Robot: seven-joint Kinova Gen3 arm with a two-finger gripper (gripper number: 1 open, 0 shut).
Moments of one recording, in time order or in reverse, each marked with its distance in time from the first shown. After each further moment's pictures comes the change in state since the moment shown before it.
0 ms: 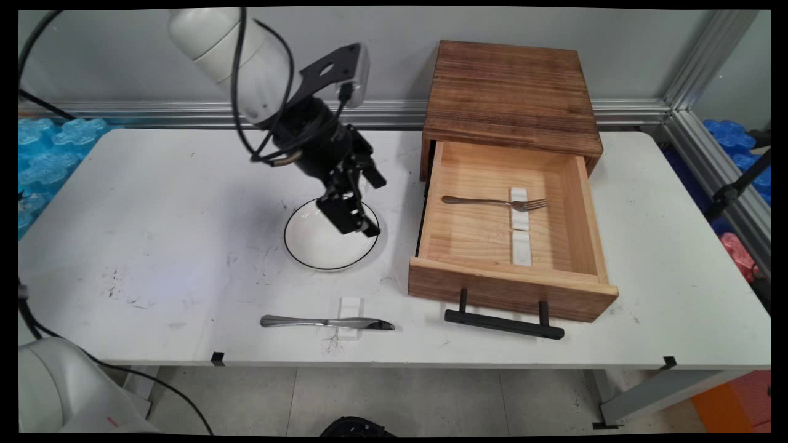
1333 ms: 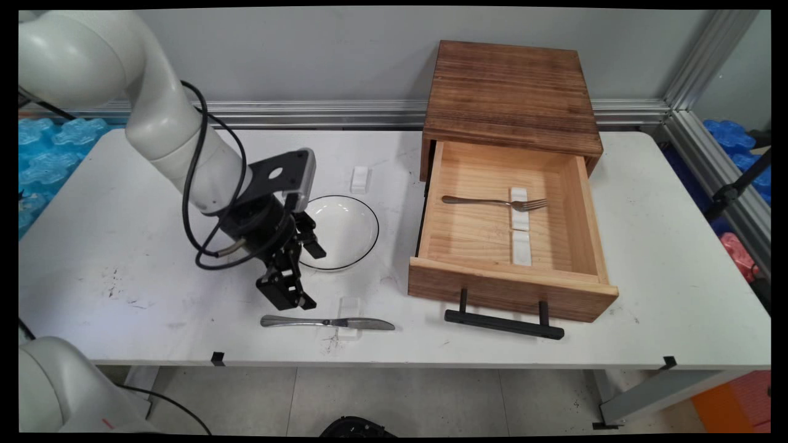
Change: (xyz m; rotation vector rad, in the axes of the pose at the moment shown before) arm -0.087 0.054 0.041 -0.038 -0.155 -0.064
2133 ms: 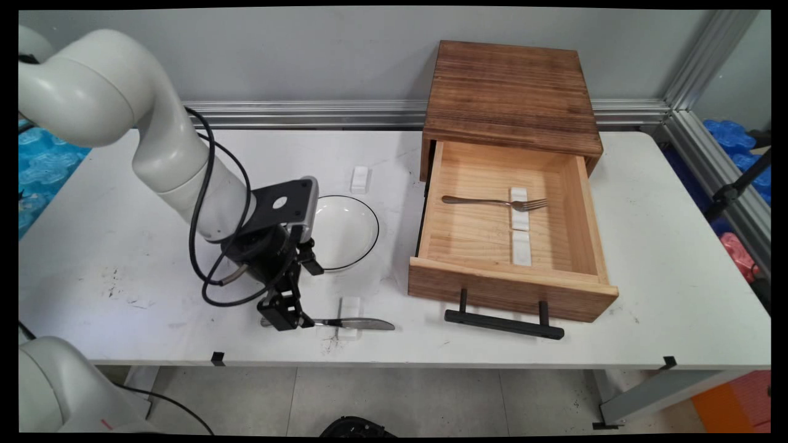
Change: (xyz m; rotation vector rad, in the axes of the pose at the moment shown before) arm -0.004 0.021 0.024 0.019 -0.040 0.003
